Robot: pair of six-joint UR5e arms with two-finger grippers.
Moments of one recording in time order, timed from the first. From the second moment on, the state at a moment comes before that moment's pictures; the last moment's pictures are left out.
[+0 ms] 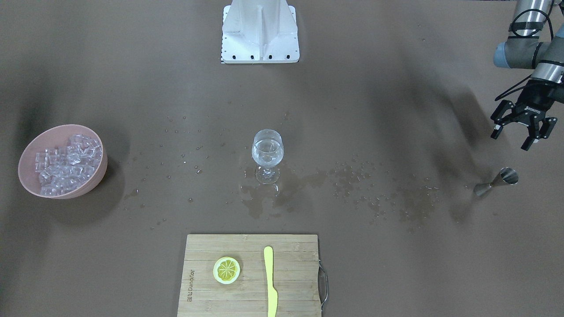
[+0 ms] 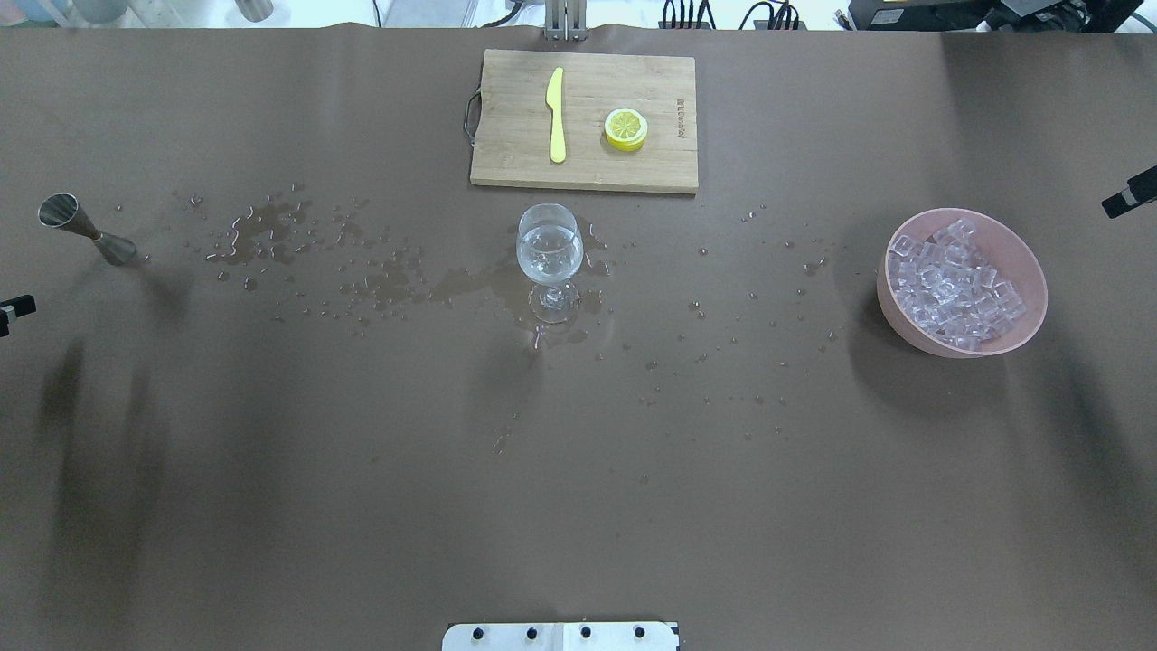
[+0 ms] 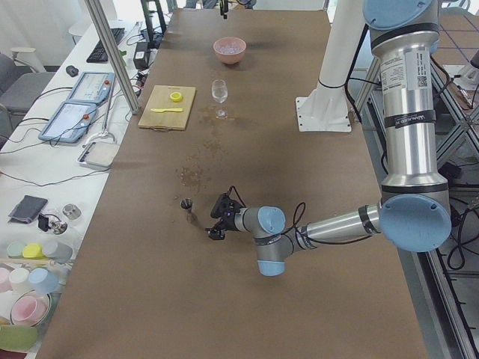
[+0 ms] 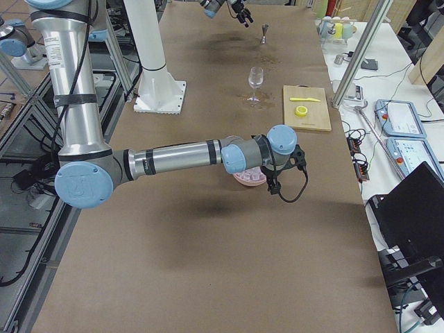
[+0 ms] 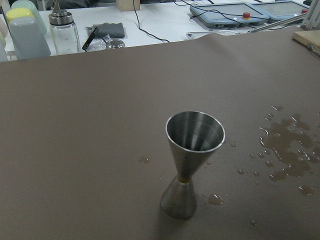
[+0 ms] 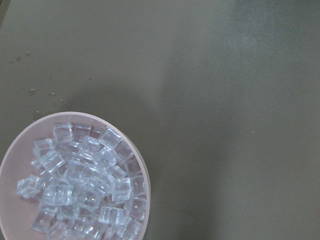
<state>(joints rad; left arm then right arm) -0.99 -1.40 -1.27 -3.35 -1.82 -0.80 1.39 -1.46 1.64 -1.44 2.52 0.06</state>
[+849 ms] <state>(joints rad) -1.38 -1.41 -1.48 -2.64 -2.30 -0.59 1.35 -1.46 1.73 -1.44 2.46 0.21</state>
